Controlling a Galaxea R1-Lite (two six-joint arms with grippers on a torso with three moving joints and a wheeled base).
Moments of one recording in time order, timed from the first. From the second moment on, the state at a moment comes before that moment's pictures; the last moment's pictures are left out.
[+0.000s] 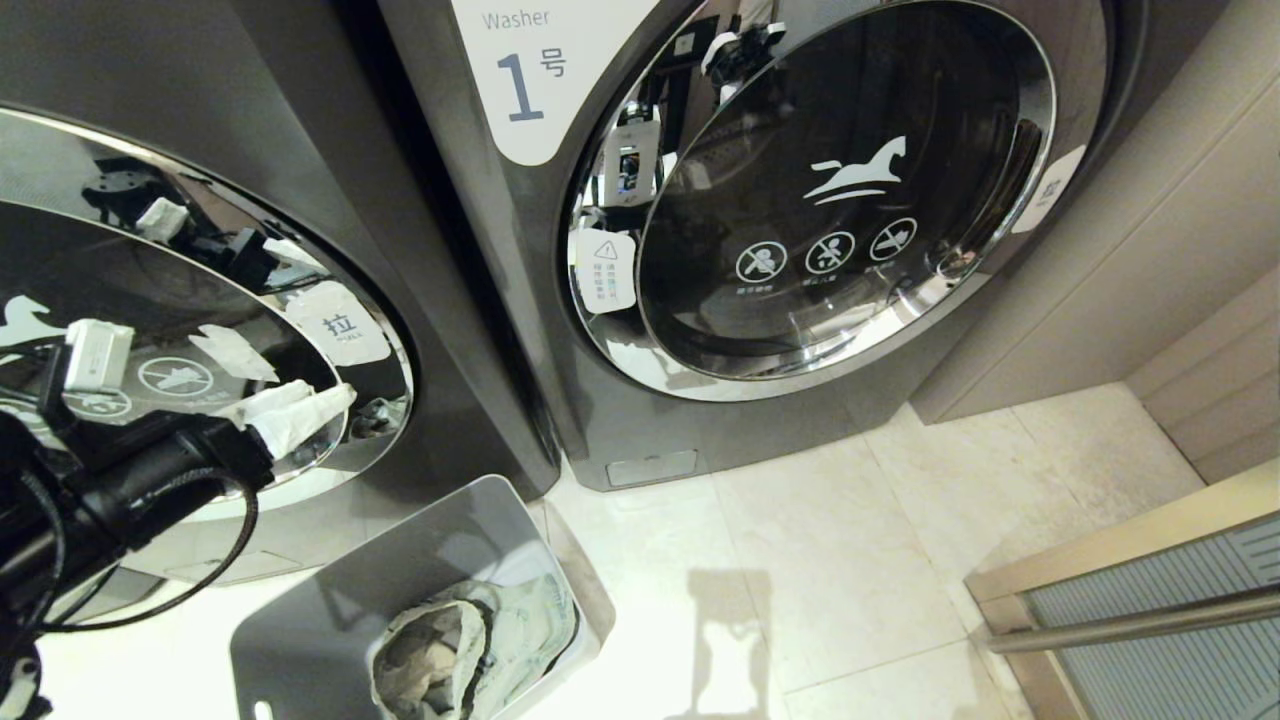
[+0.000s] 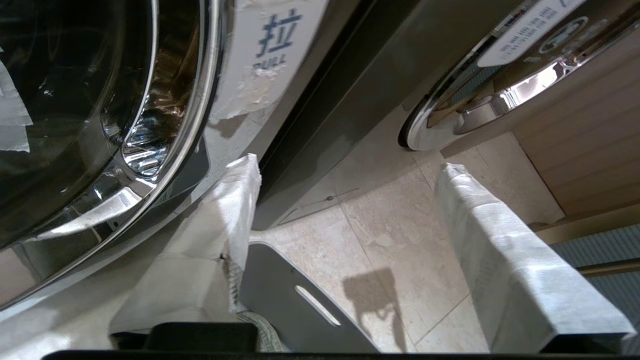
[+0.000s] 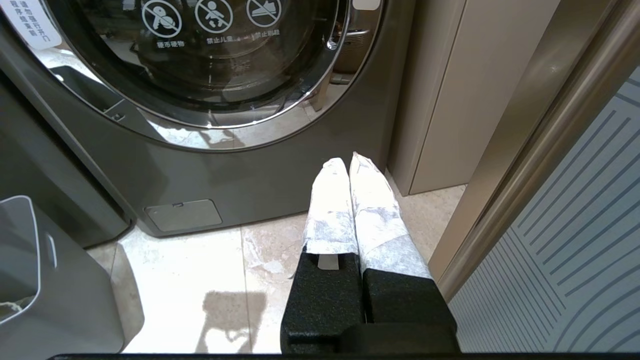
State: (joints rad) left arm 0.18 1.65 -0.39 -1.36 -0.66 -0.31; right arm 0.00 0.00 0.00 -0.32 0.00 0.02
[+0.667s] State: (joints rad) left arm 0.20 1.71 -0.59 -1.21 -0.66 -0.31; right arm 0.00 0.00 0.00 -0.32 0.00 0.02
